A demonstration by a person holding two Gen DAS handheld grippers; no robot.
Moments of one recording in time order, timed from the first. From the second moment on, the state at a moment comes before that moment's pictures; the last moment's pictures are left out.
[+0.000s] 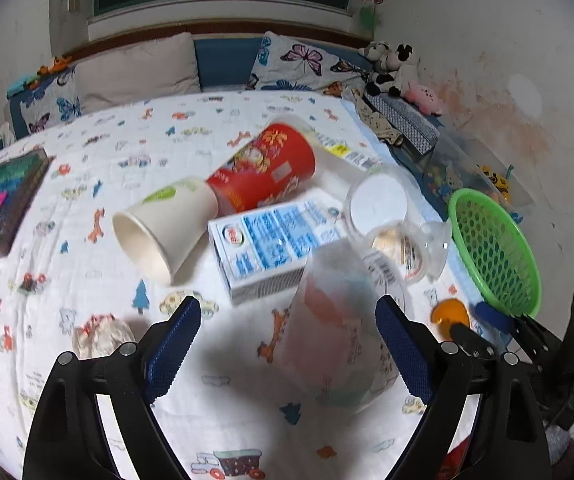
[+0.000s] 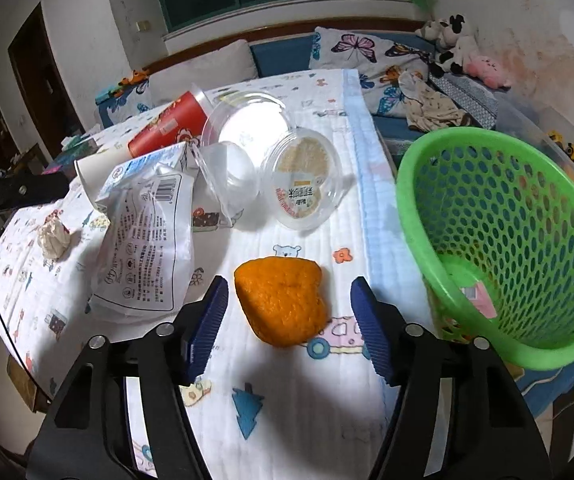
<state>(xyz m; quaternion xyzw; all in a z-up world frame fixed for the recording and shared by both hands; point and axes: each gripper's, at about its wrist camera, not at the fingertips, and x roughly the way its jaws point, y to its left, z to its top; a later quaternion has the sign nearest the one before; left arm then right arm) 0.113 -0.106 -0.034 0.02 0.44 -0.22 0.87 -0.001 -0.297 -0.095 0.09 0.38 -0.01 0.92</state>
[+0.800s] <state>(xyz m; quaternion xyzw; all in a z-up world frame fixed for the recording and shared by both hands) 0.126 -0.149 -0.077 0.02 0.49 -0.25 0.84 -0.015 -0.294 -0.088 0.09 0.37 0.00 0.92</state>
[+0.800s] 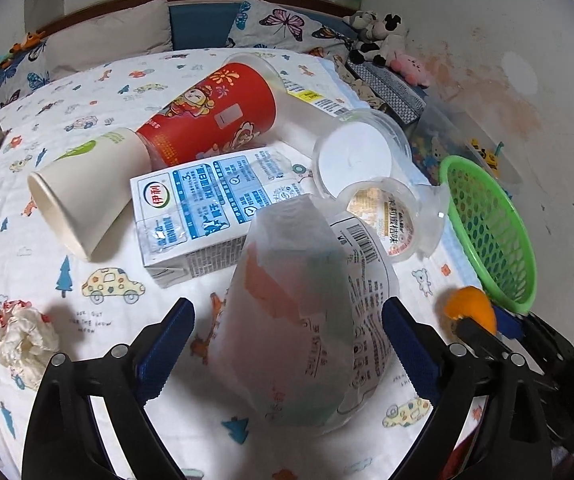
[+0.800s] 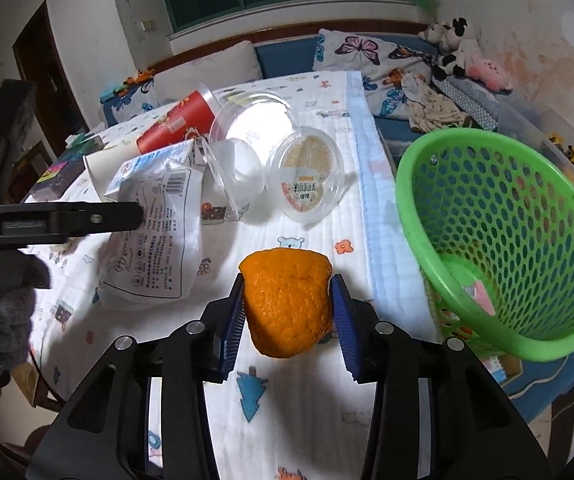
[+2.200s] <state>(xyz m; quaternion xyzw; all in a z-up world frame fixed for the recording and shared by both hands) 0.086 -0.189 -0.013 0.04 0.42 -0.35 0.84 -0.034 -0.392 -0.071 0.11 0.35 -0.13 0.92</state>
